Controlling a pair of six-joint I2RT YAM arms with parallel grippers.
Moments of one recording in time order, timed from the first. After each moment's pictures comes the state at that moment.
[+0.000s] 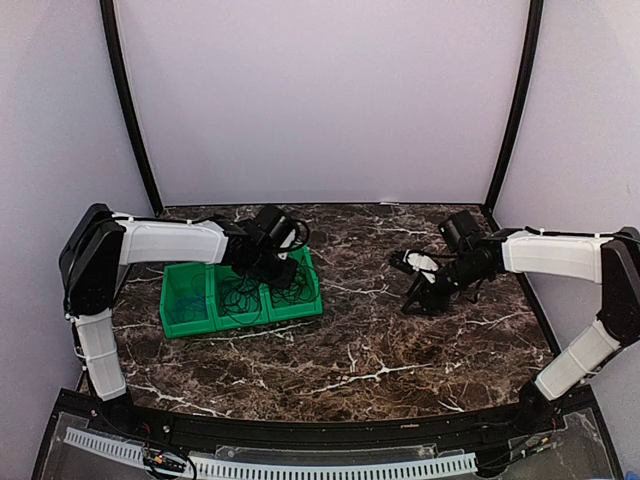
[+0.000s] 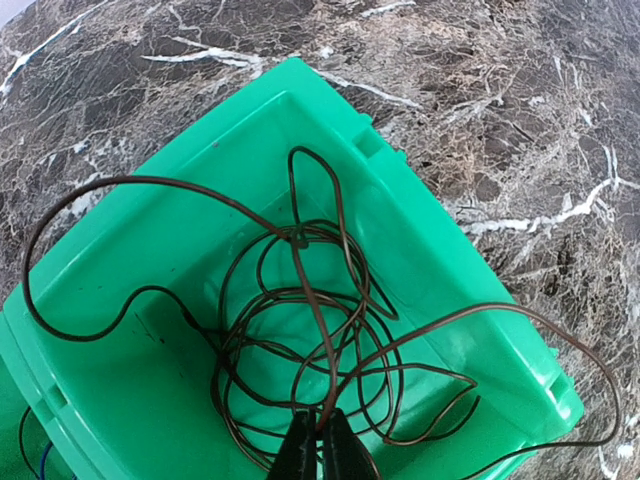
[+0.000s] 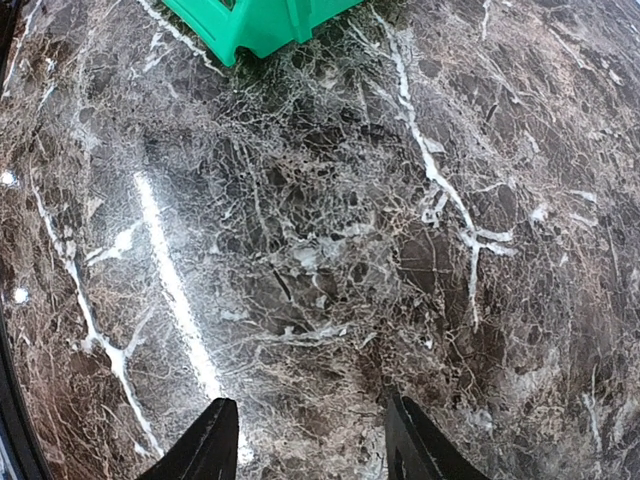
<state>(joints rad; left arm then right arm) -0.75 1.91 1.35 -0.44 -0.17 -0.29 0.47 1.49 0.91 -0.50 -0.47 -0.56</state>
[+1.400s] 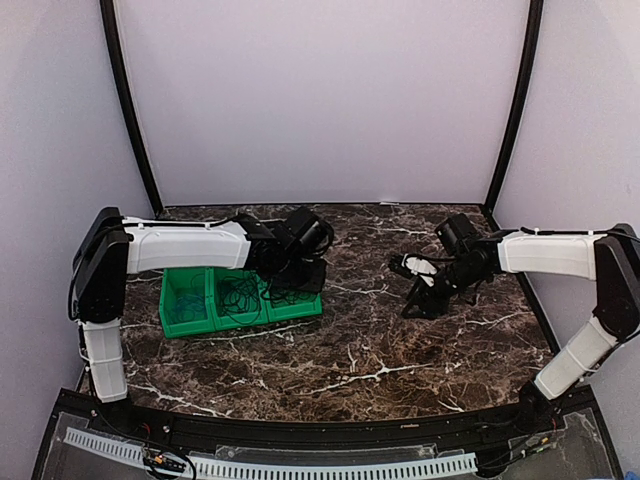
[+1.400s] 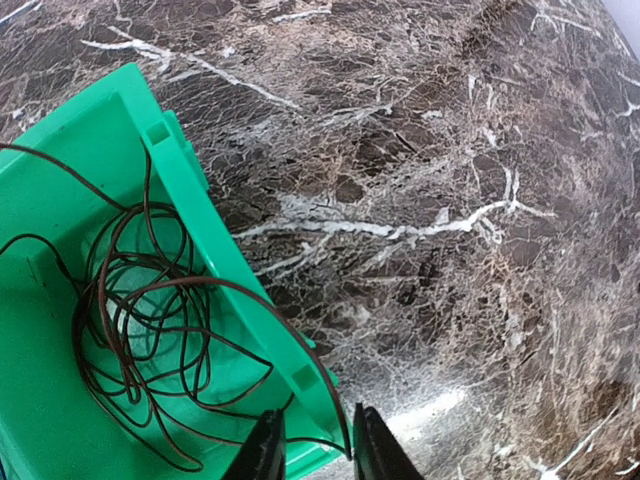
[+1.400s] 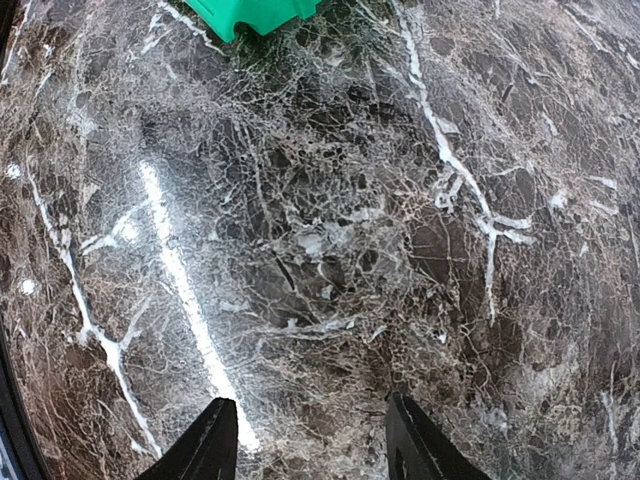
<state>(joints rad) -0.91 1.95 1.51 -0.55 -0.21 -0.59 0.47 1.53 0.91 -0.51 -0.47 -0.58</state>
